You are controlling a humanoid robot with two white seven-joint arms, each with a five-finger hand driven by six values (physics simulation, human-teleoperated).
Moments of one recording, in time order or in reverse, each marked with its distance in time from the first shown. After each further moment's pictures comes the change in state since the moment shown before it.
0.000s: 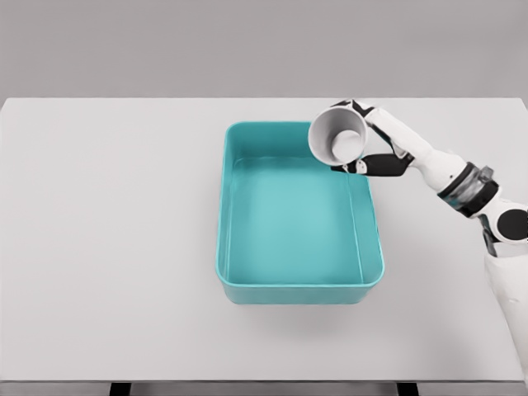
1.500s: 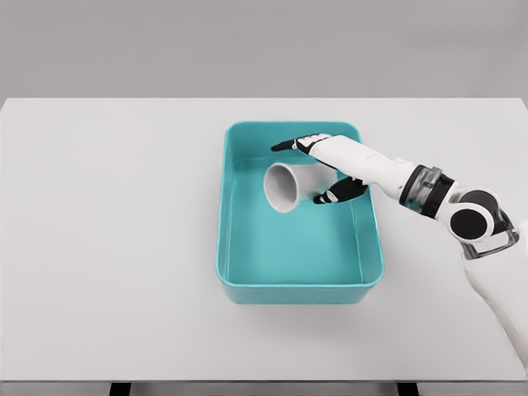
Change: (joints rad) left arm 0.000 0.000 0.000 0.000 0.000 0.000 0.000; right arm -0.061 -0.056 0.206 -0.131 0.387 0.125 0.000
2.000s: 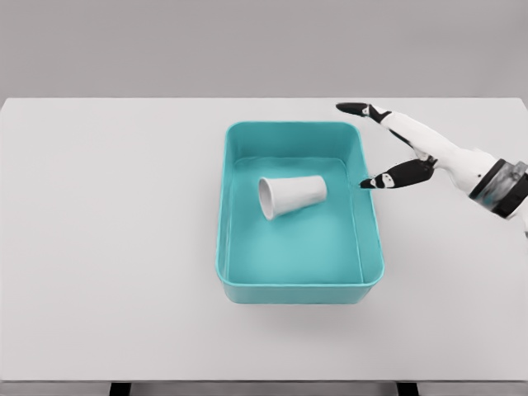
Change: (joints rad) left arm 0.000 0.000 0.000 0.000 0.000 0.000 0.000; right arm 0.126 -0.120 -0.228 -0.075 -0.361 0.114 0.000
